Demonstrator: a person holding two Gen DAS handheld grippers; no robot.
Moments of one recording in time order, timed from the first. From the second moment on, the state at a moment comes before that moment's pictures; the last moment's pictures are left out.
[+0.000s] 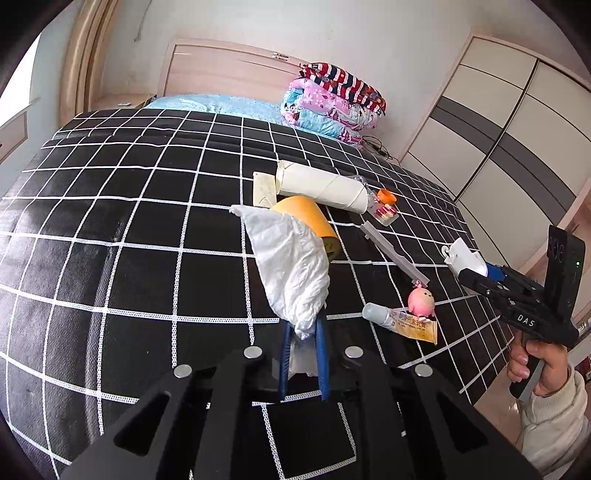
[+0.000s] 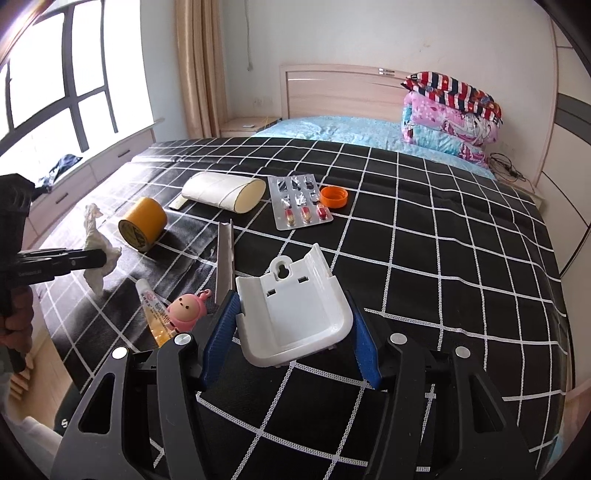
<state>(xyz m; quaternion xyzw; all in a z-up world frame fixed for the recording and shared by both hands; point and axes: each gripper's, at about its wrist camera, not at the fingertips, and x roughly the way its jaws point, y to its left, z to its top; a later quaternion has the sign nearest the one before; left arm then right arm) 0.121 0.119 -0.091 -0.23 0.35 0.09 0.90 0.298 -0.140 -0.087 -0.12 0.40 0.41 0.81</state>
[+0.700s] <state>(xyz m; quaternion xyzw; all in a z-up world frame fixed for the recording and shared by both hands) 0.049 0.051 -0.065 -0.19 0.34 0.03 0.92 0.197 -0.174 -0.054 -0.10 0.38 0.45 0.80</state>
